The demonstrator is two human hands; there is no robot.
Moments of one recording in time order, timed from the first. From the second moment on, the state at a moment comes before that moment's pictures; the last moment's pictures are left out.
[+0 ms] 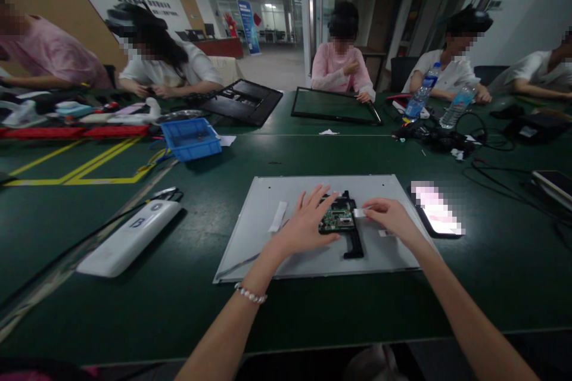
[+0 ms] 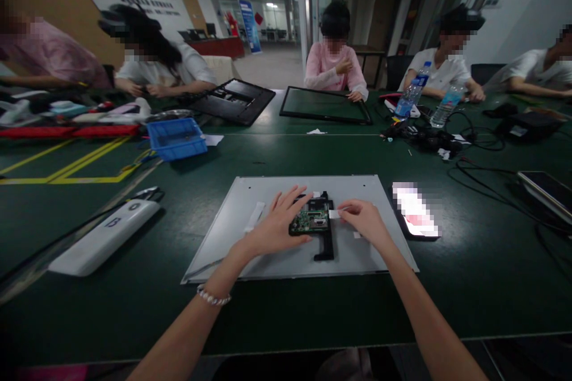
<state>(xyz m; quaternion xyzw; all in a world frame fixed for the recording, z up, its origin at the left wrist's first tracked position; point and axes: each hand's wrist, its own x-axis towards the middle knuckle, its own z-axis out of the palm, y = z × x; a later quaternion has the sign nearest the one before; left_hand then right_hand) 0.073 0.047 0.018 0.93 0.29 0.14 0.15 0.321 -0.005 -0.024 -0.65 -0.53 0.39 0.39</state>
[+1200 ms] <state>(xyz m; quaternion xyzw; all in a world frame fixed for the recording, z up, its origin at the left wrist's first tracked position) 0.106 0.024 0.012 0.97 0.23 0.12 0.04 0.310 -0.011 -0.023 -0.63 -0.59 0.35 0.37</state>
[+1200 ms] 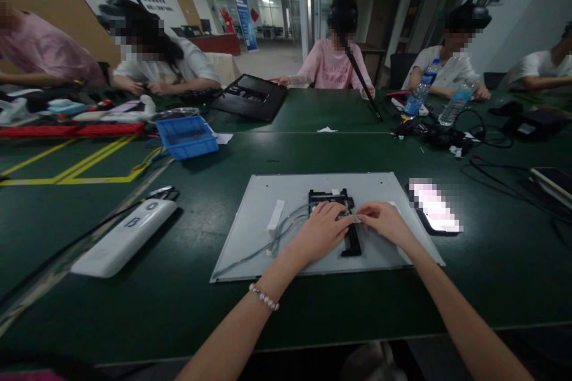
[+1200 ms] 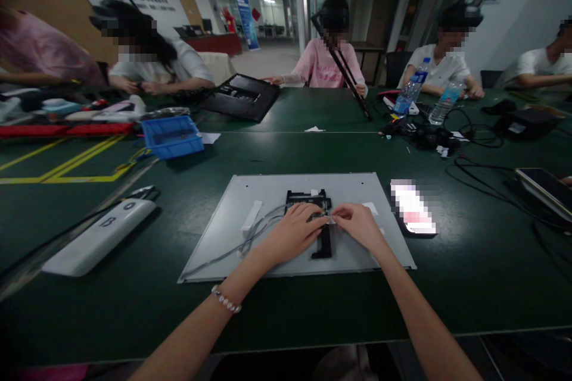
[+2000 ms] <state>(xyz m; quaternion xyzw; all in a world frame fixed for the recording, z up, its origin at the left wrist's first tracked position) 0.093 0.035 0.031 0.94 0.29 0.19 0.08 0.315 -0.013 -0.020 -0.63 -0.61 0.28 0.39</state>
